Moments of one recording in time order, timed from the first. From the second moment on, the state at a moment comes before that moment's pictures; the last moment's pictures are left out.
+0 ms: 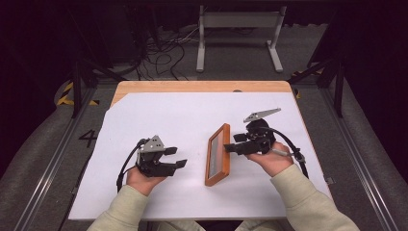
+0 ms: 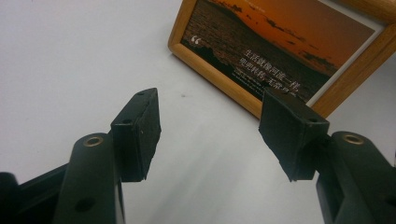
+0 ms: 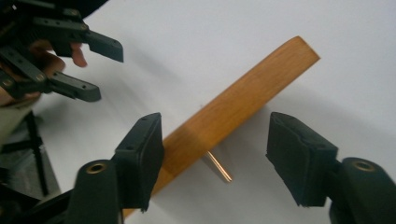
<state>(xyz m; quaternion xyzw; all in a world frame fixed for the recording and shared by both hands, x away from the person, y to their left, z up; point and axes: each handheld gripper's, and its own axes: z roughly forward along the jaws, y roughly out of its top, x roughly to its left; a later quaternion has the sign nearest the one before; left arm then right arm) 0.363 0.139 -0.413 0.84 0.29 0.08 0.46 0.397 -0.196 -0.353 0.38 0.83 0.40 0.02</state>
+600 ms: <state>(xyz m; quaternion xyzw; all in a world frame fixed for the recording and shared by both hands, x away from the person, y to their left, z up) 0.363 0.138 -0.414 0.84 0.29 0.08 0.46 0.411 -0.166 -0.372 0.41 0.85 0.35 -0.03</state>
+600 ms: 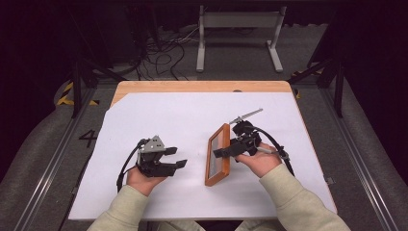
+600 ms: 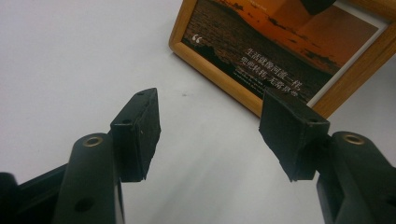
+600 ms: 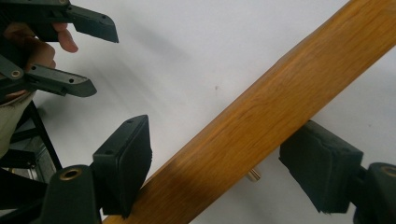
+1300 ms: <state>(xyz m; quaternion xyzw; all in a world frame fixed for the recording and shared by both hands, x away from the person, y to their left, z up) 0.362 0.138 -0.414 0.84 0.29 0.08 0.46 0.411 -0.164 -0.353 0.43 0.86 0.28 -0.04</state>
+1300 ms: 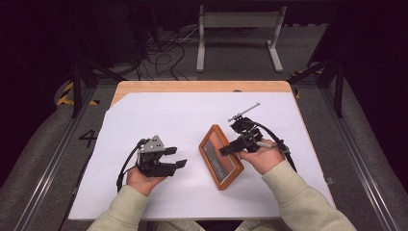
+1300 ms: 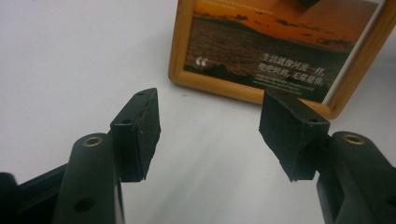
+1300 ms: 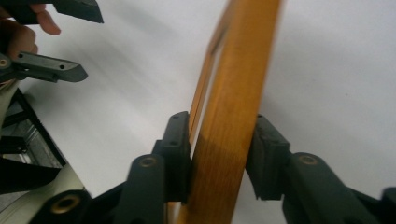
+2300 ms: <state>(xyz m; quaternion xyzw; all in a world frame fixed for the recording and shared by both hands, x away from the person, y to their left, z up) 0.352 0.161 -0.416 0.82 0.32 0.09 0.46 0.438 -0.156 -0.309 0.16 0.95 0.25 0.01</state>
